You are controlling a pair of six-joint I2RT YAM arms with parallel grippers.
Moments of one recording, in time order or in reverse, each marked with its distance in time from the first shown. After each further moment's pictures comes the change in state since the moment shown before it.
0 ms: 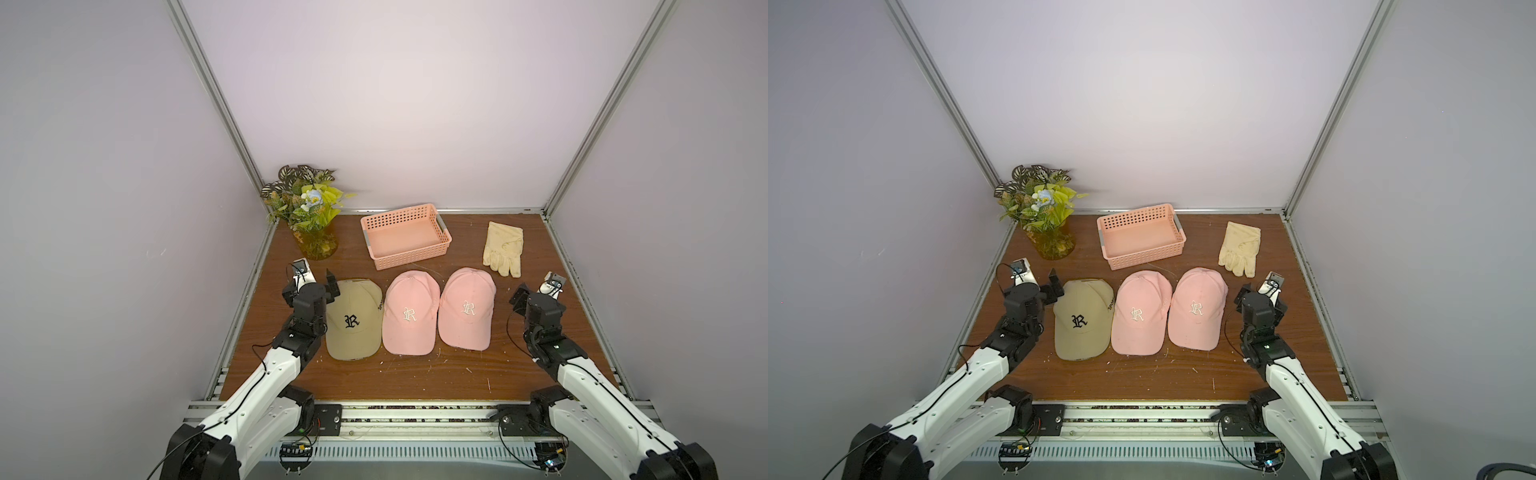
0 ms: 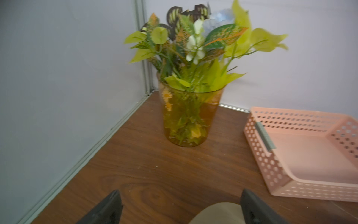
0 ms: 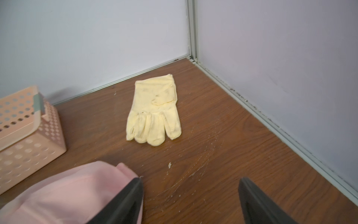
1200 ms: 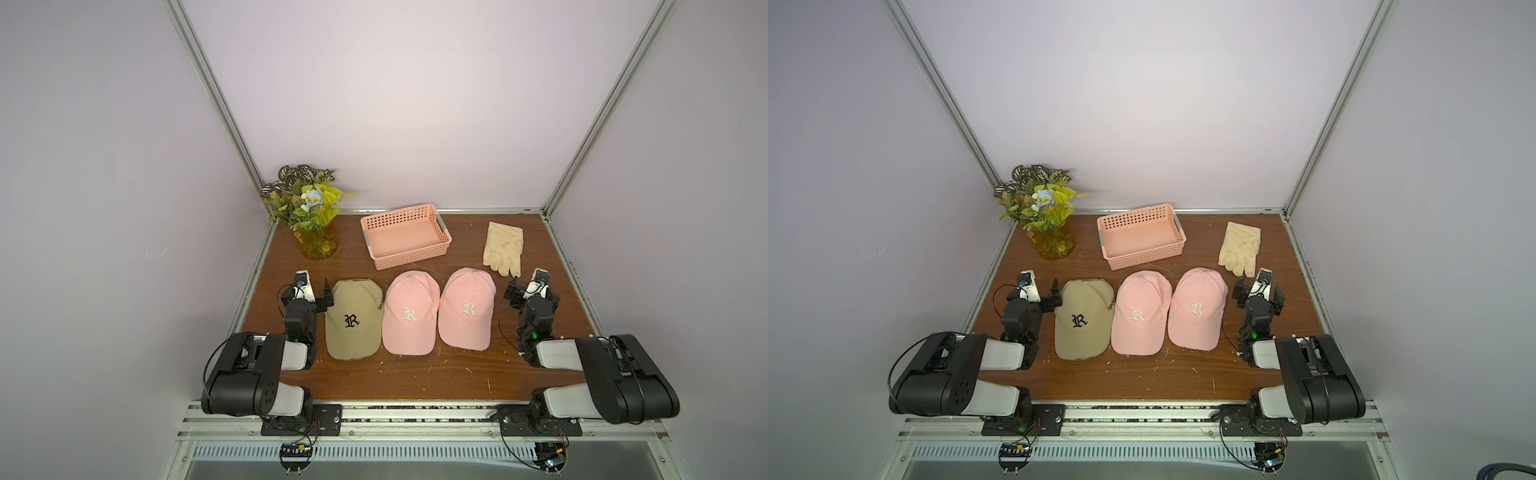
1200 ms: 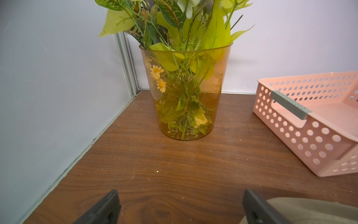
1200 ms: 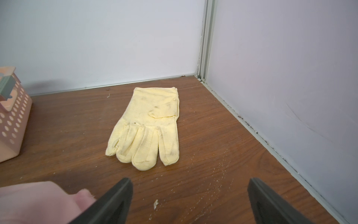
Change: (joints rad) left arm 0.254 0.557 -0.245 0.944 0.423 0.247; right arm -0.134 0.588 -0.153 0.960 -0.185 -0.322
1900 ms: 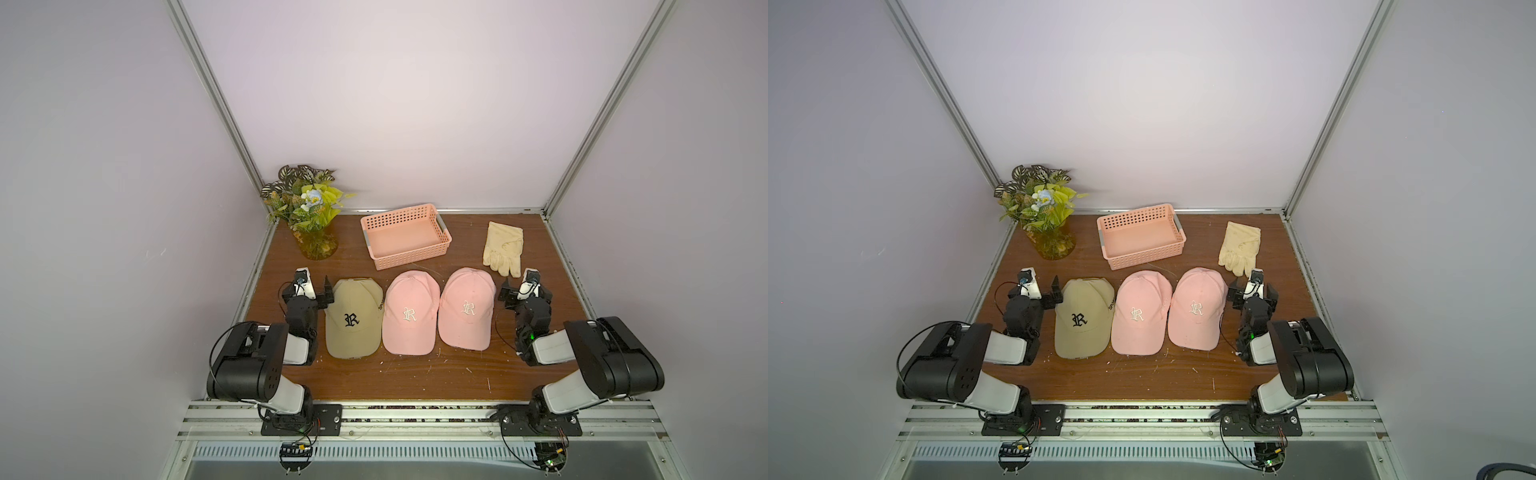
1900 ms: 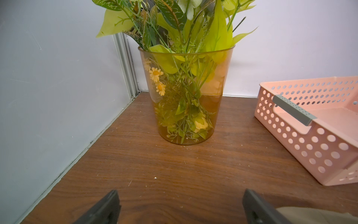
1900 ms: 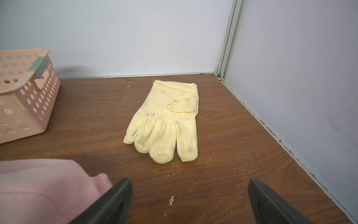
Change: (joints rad) left arm 0.002 0.064 0.030 0.042 -0.012 -0.008; right arm -0.002 0.108 -0.005 0.119 -0.114 -0.048
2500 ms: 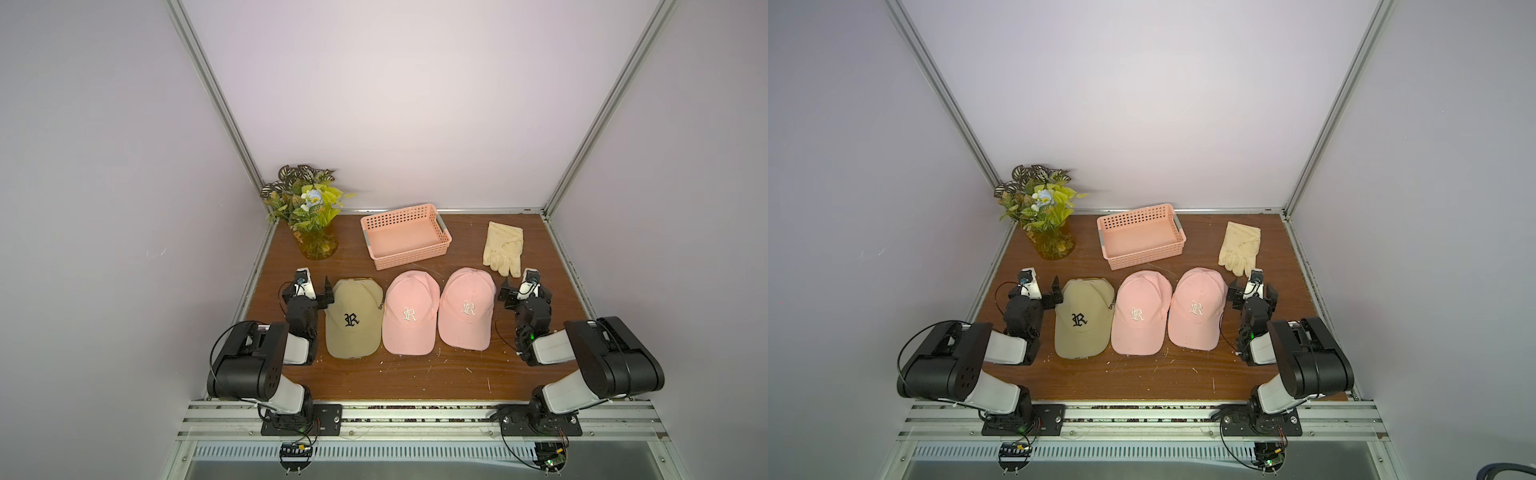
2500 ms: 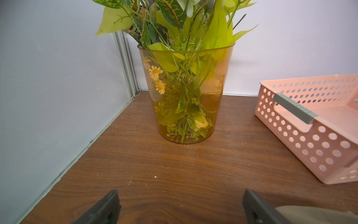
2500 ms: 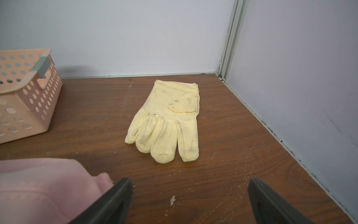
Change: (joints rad) left arm 0.000 0.006 0.000 0.000 0.000 0.004; right arm 0.000 0.000 0.000 0.000 -0.005 0.000
